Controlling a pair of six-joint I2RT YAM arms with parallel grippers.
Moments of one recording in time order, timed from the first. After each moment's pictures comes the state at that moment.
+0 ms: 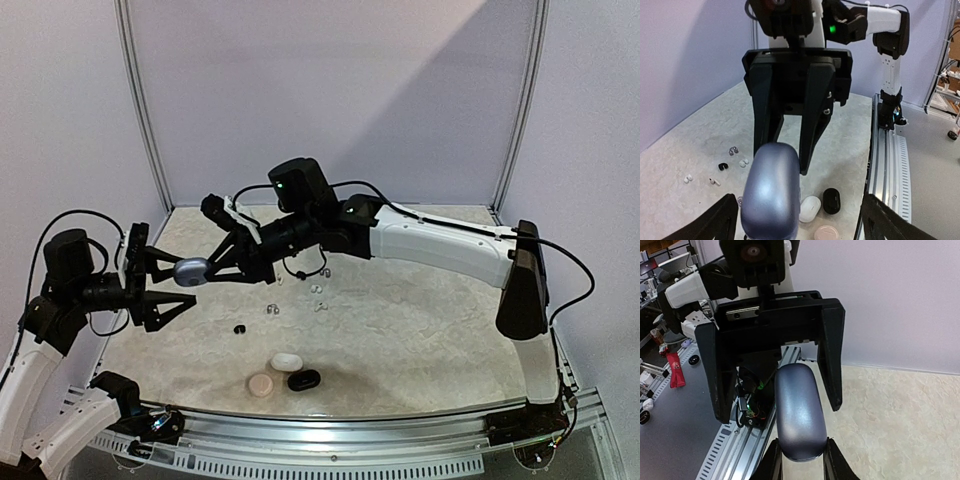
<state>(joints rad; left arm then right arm) -0.19 0.52 0.62 -0.41 0.99 0.21 1.09 2.17 2.08 -0.28 -0.72 -0.16</state>
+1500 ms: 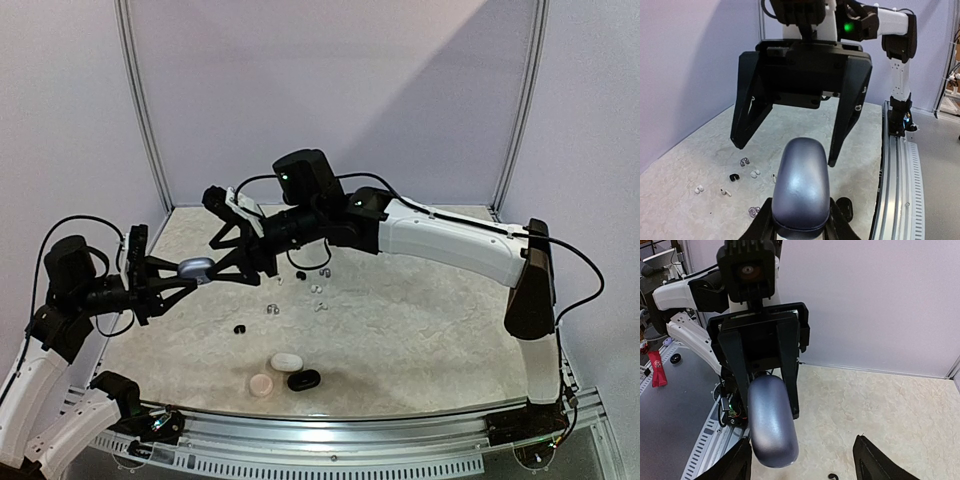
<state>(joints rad) -0.21 0.48 0.54 -0.24 0.93 0.14 1.10 2.13 2.07 -0.31 -0.61 -0.22</state>
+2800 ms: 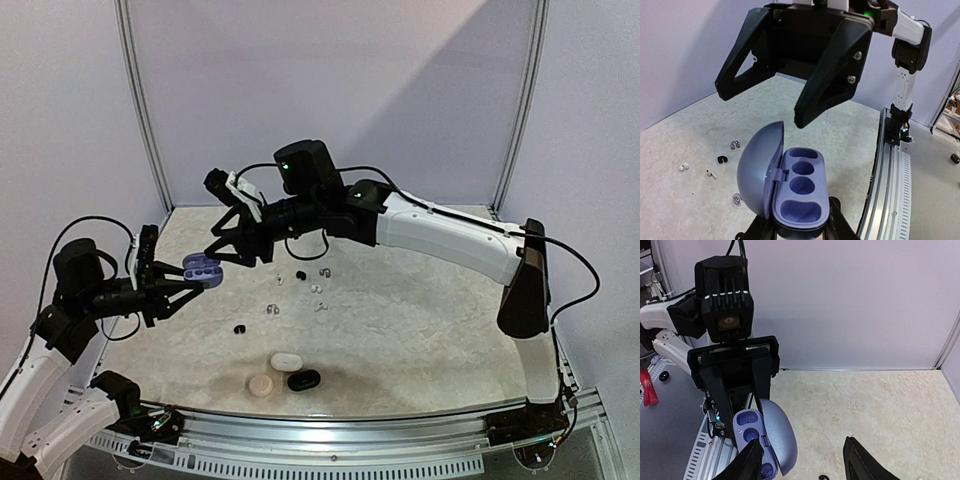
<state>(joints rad) -0.26 0.50 0.51 -0.24 0.85 0.02 1.08 2.17 2.16 -0.32 -0.54 -0.14</state>
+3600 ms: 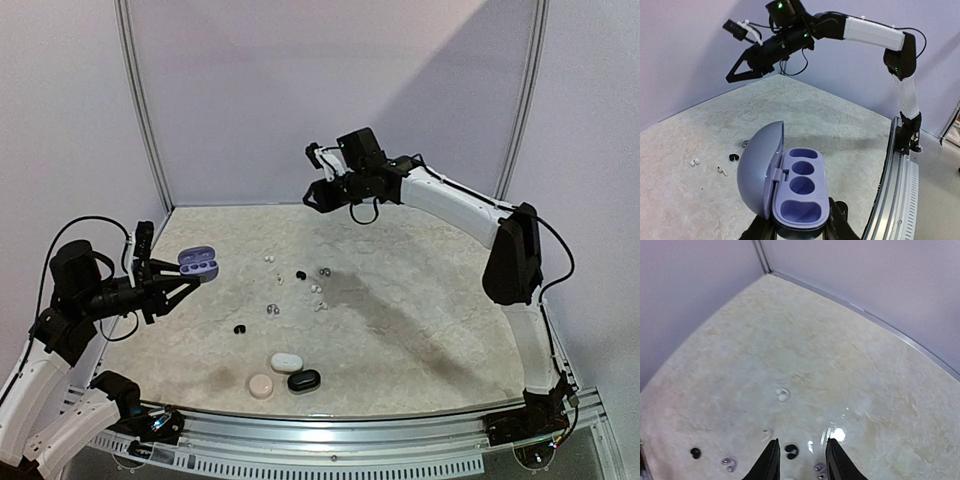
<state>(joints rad) -0.24 0.48 0.51 -0.23 0.78 -0.04 0.73 2.32 2.27 -0.54 -0.16 0.12</state>
